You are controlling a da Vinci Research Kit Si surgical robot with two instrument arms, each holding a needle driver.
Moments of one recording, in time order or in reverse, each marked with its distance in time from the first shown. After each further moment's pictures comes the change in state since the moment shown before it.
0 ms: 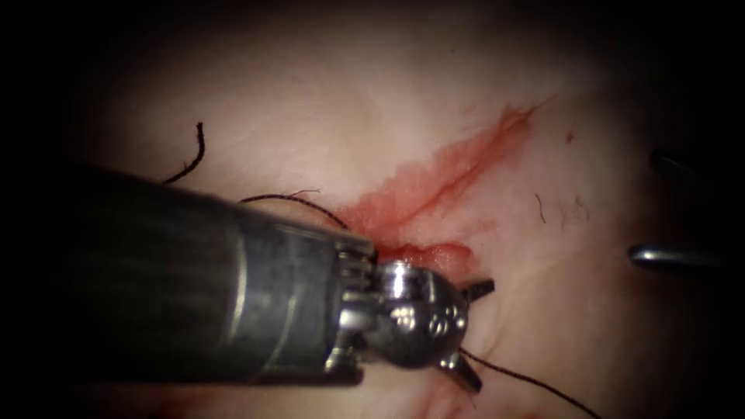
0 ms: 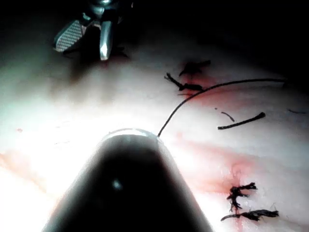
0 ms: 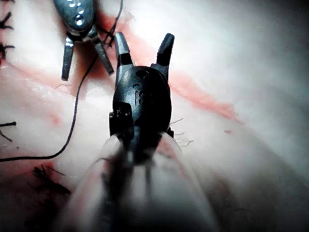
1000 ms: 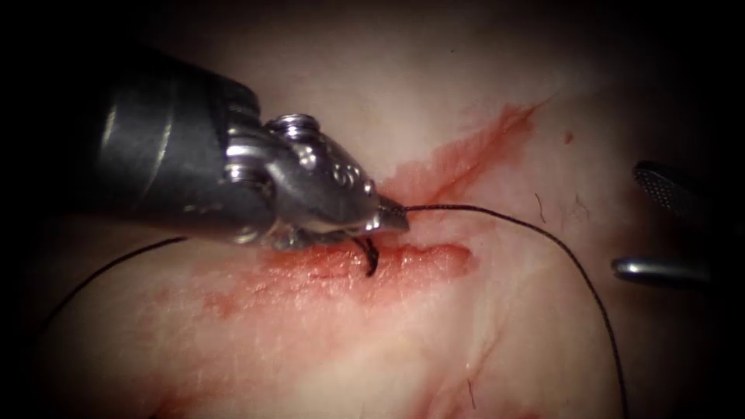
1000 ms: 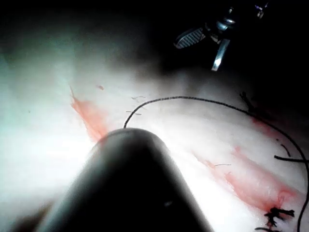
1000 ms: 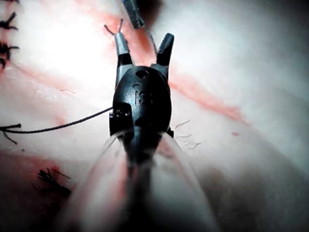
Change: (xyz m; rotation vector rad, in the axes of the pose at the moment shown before) right arm -0.001 -0.001 0.001 0.006 0.003 0.000; left arm -0.006 -0.007 -0.010 0.222 -0.054 -0.496
